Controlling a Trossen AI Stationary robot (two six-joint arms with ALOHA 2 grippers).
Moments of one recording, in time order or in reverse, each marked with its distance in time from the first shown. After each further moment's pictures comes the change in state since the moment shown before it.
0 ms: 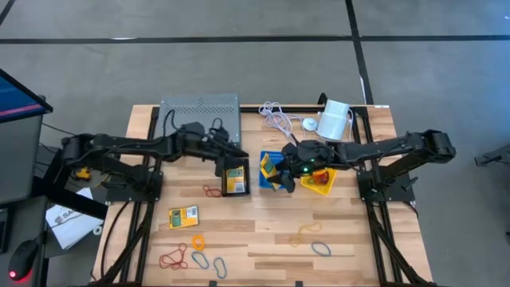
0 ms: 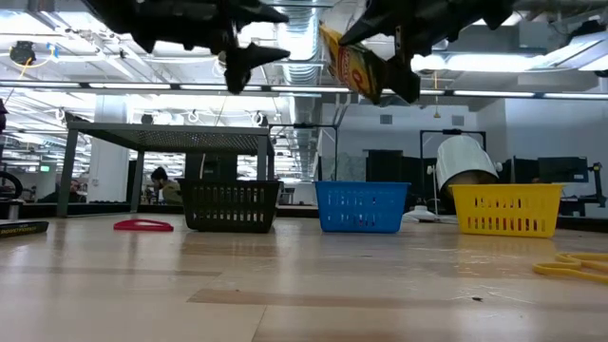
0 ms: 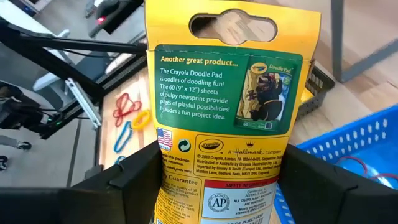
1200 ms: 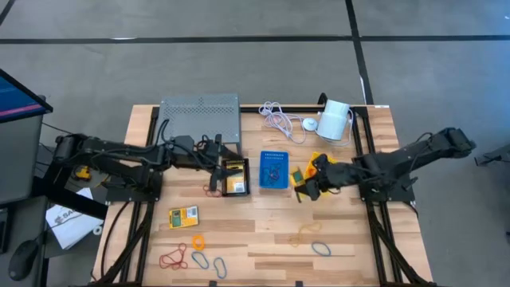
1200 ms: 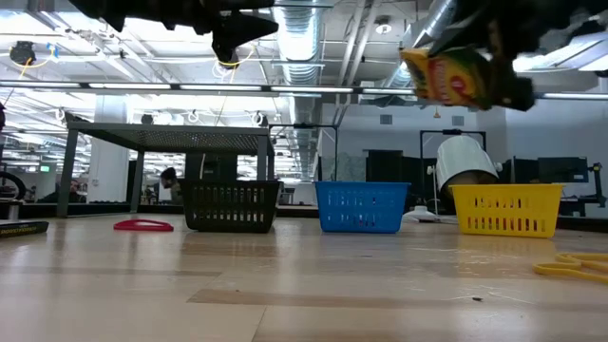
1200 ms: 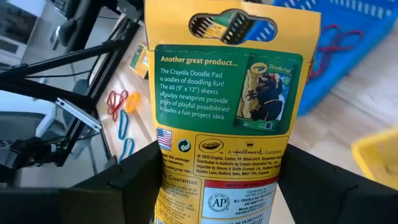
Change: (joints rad) left arm -0.158 -0.124 -0.059 0.003 -0.294 0.404; right arm 0.230 -0.324 -0.228 -0.223 0.265 0.512
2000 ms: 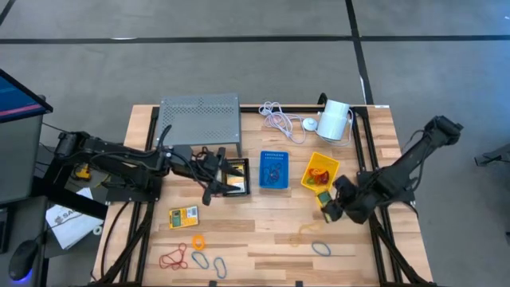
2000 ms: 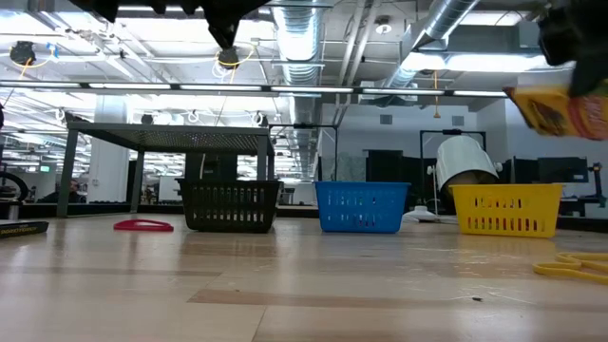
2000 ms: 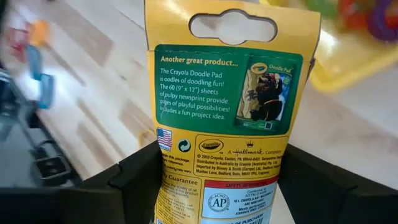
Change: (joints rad) left arm -0.127 0.008 0.000 0.024 0.073 -0.043; right arm 0.460 -0.043 -0.001 -0.469 0.191 0.534
